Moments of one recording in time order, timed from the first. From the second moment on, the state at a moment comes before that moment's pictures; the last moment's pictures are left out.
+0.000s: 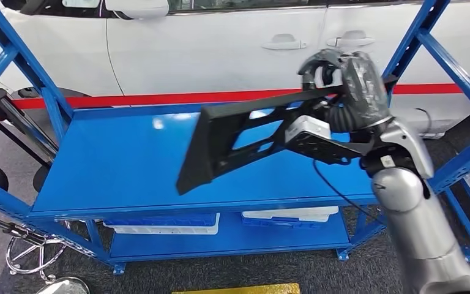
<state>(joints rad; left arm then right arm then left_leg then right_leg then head) -0.06 0.11 -0.86 -0.10 0.64 -0.07 0.11 -0.69 -0.24 0.57 -1.77 0.59 0.02 -0.11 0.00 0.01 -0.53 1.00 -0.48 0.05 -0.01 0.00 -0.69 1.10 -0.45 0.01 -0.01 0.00</state>
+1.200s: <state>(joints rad) -0.06 0.19 -0.95 -0.10 0.59 -0.13 0.15 -0.85 -0.02 0.76 -1.66 0.46 0.08 -0.07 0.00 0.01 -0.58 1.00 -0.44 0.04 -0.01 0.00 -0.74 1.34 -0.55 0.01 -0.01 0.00</state>
